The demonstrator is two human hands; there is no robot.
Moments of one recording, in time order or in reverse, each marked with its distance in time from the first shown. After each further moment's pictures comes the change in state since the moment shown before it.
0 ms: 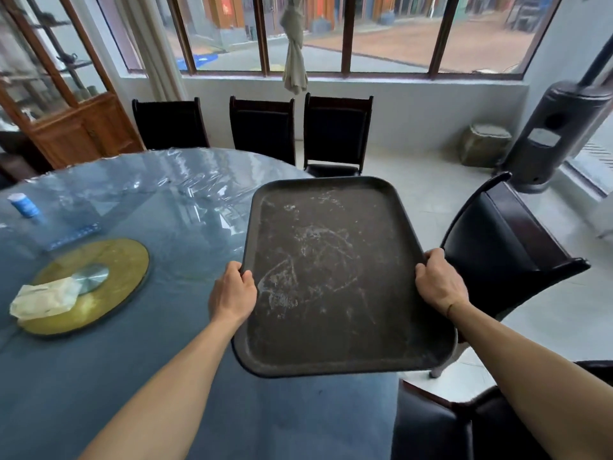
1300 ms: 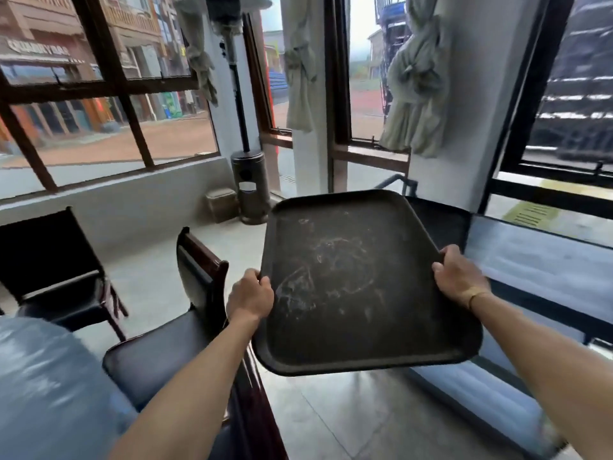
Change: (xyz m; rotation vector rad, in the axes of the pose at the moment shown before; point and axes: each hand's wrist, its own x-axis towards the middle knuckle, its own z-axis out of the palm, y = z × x) left_hand -0.481 0.457 0.129 -0.228 -0.476 0.719; right_hand -0.371 0.476 -0.453 -0.007 0.591 0.629
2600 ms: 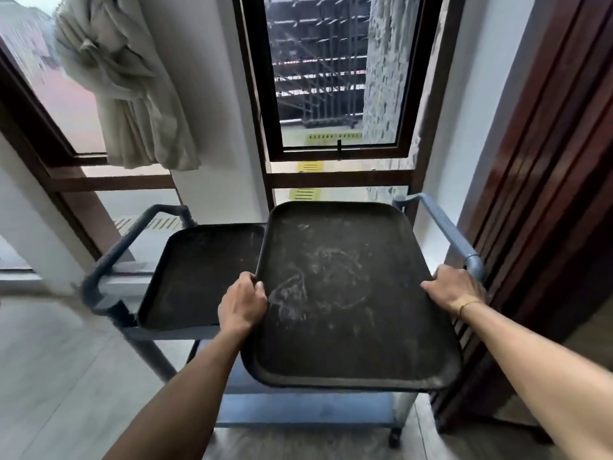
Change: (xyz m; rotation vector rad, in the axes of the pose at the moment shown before) left_hand 0.105 0.383 0.451 0.002 -0.528 0.645; right_hand 0.193 0.344 -0.140 -0.367 0.218 0.799
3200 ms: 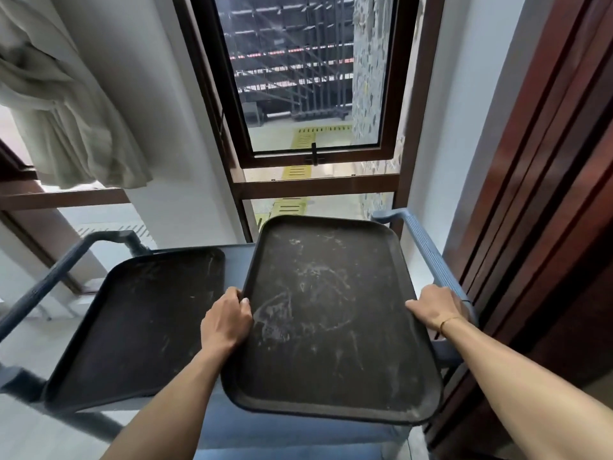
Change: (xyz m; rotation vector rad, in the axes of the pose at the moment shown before) left_hand 0.106 0.077 0.103 0.093 -0.045 0.027; right_hand 0.162 0.037 0.030 0.017 -0.126 0.042
